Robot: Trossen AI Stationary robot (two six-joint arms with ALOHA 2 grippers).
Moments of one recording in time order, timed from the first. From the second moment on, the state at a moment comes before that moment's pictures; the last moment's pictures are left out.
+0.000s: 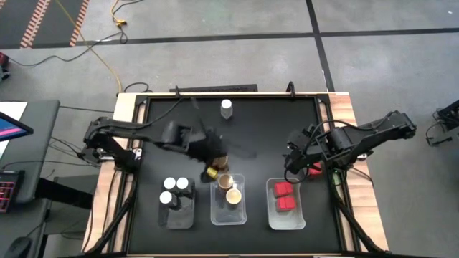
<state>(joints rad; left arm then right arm) -0.13 1.62 1.70 -0.96 -0.12 -0.13 0.32 1.17 1.16 -1.20 0.52 0.78</state>
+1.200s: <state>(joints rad) -0.55 1.82 1.70 -0.84 -0.26 -0.47 0.31 1.17 1.11 -1.20 0.52 0.83</state>
